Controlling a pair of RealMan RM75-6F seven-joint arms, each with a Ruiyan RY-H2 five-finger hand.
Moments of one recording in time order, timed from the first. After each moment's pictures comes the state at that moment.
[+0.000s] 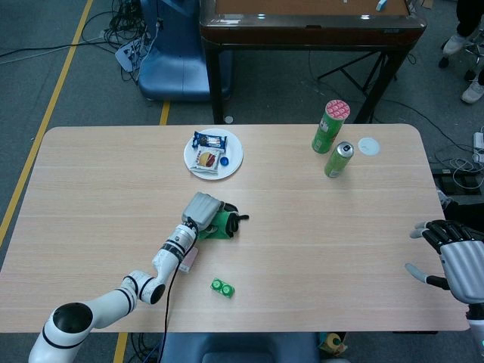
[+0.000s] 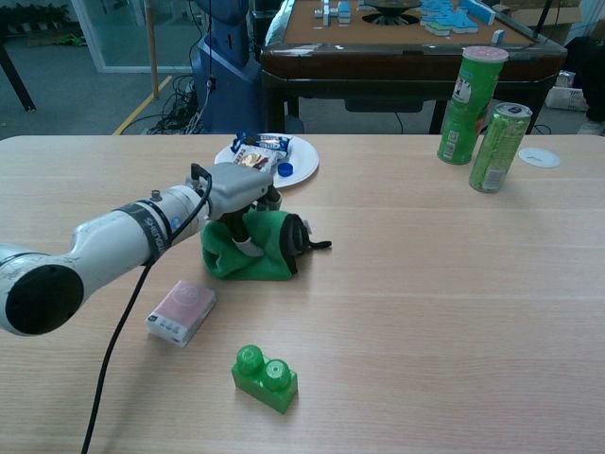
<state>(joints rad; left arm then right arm) -0.99 -2.00 -0.23 -0.74 1.26 0.77 0.19 0.07 -0.92 0.04 -1.75 -1.61 1.52 -0.04</state>
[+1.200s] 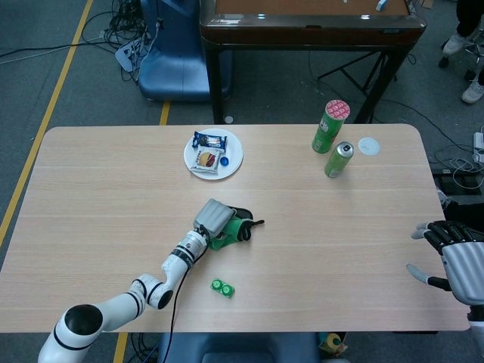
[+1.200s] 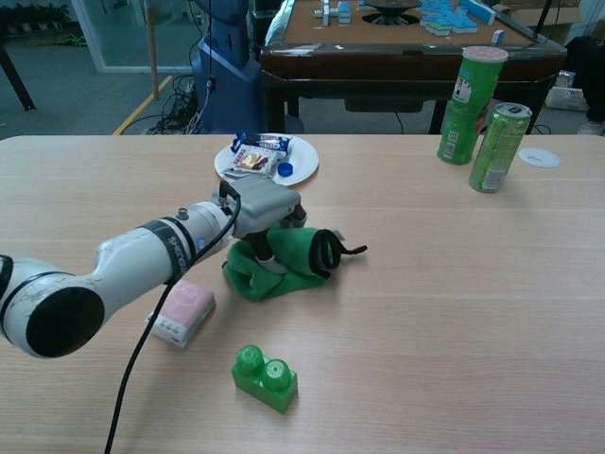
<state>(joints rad) -1.01 -2.06 -0.21 -0.68 1.27 0.78 0.26 0.07 -0.92 0.04 -1.75 -1.62 1.53 -0.03</state>
